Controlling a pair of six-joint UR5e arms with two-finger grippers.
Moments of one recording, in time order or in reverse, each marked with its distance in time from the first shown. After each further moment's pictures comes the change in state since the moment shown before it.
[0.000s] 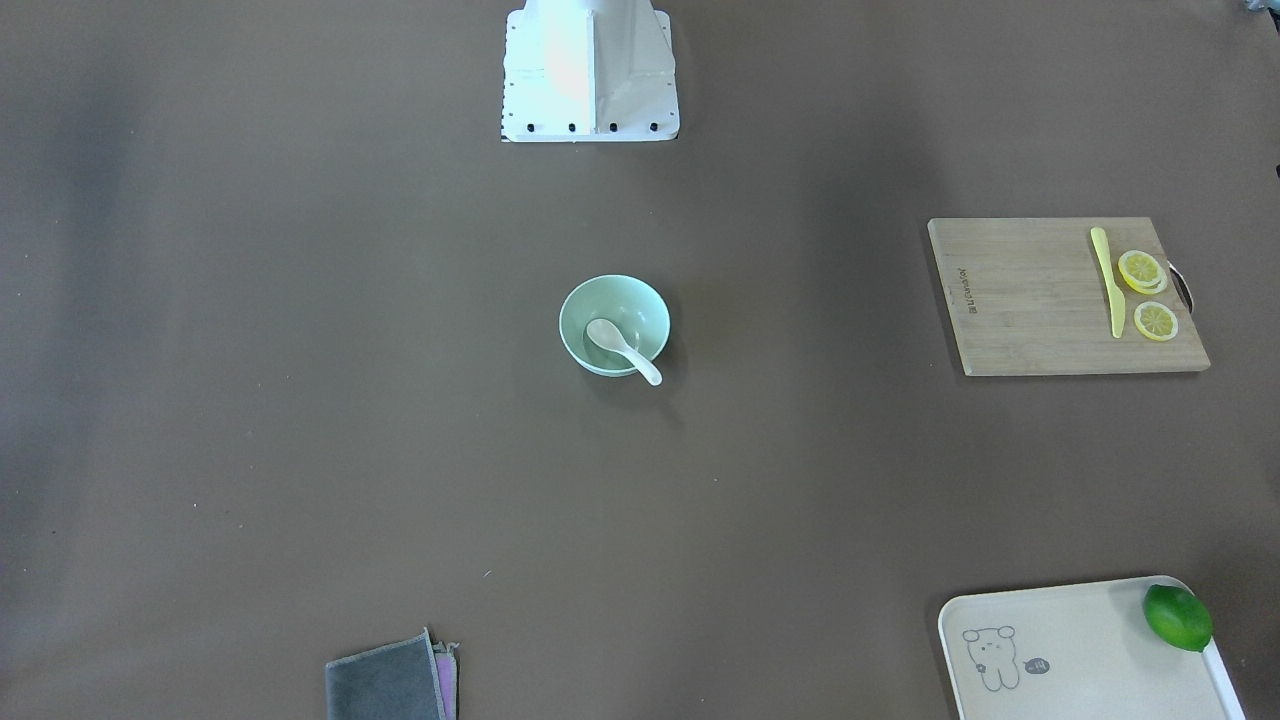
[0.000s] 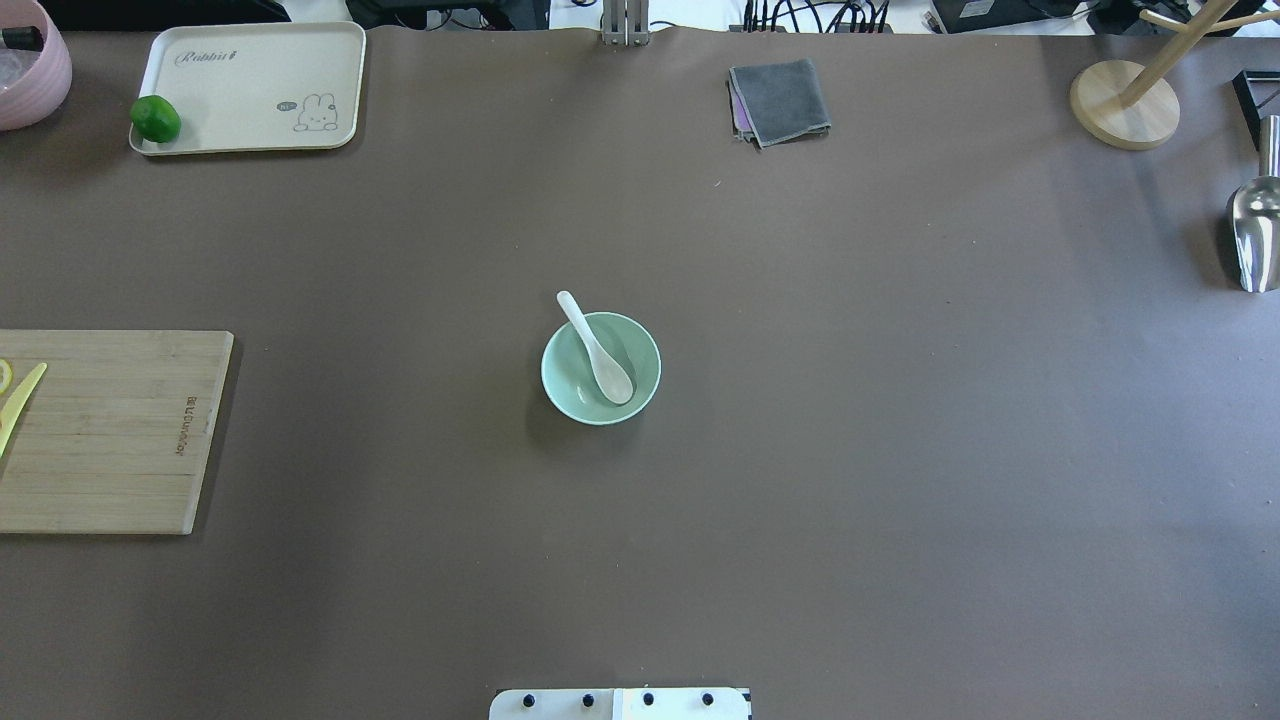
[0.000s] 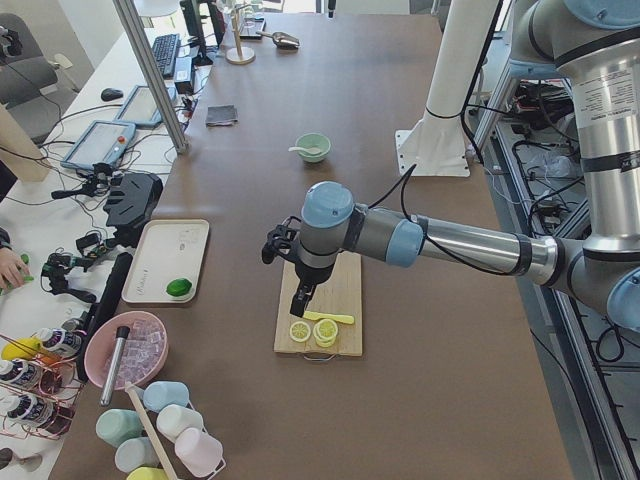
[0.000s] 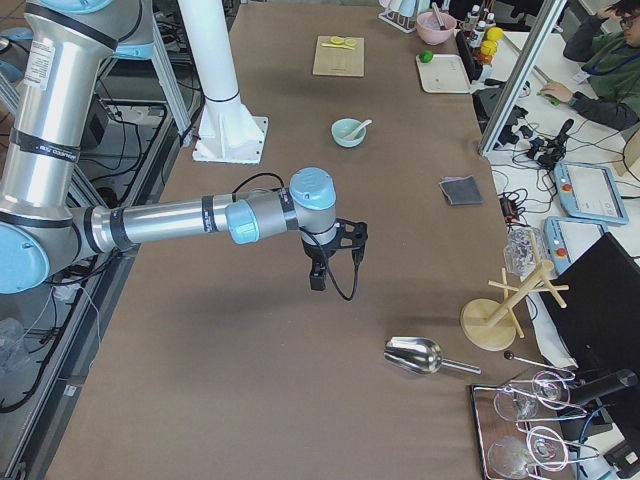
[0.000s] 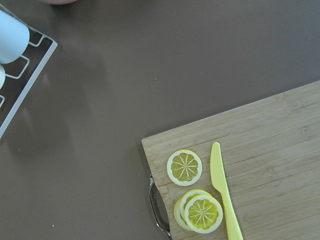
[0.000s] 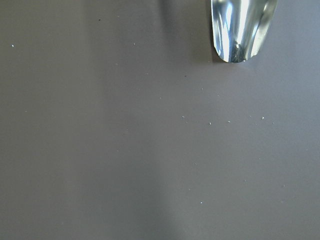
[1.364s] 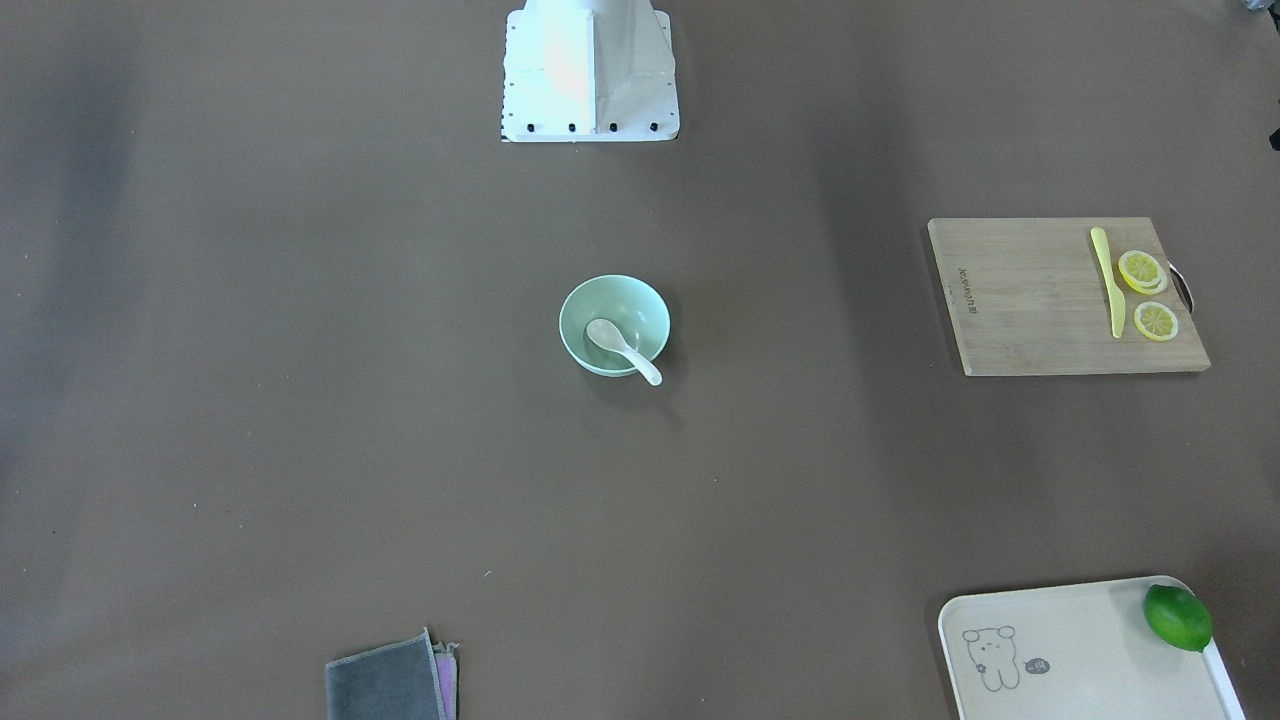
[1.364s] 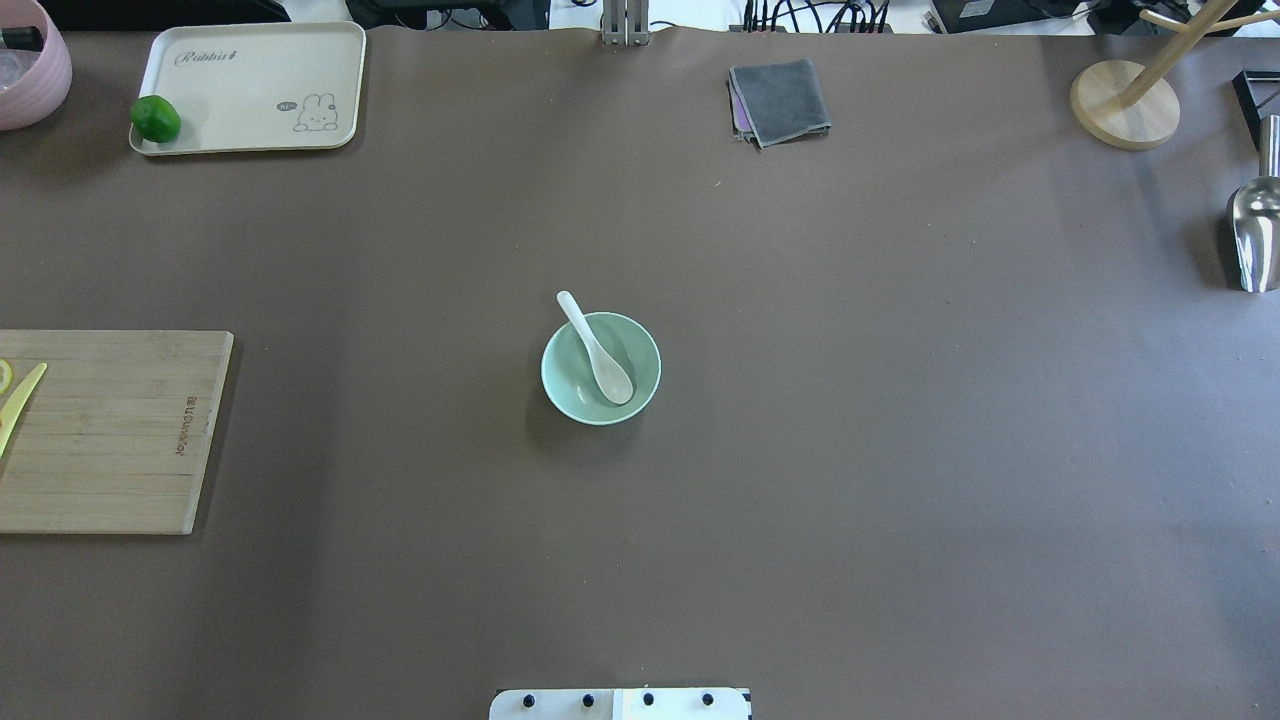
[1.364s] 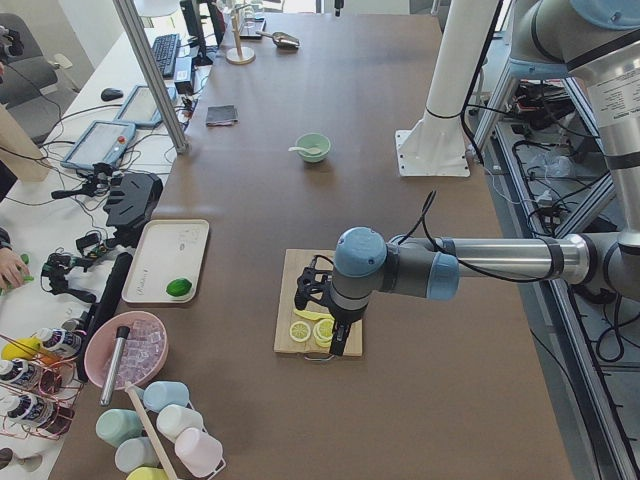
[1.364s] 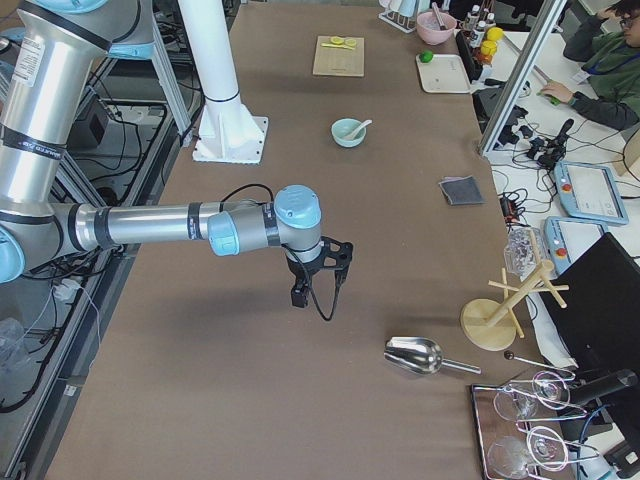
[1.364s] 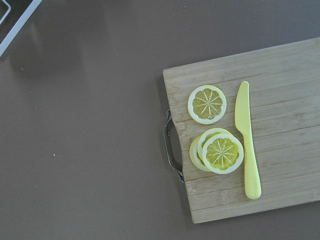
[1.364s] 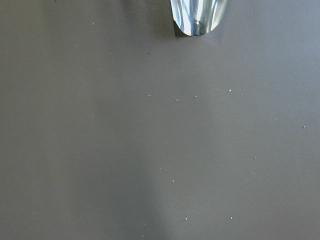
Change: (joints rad) left arm -0.032 0.135 0.004 -0.018 -0.027 0.008; right arm 0.031 -0.069 -0.011 0.000 0.001 0.000
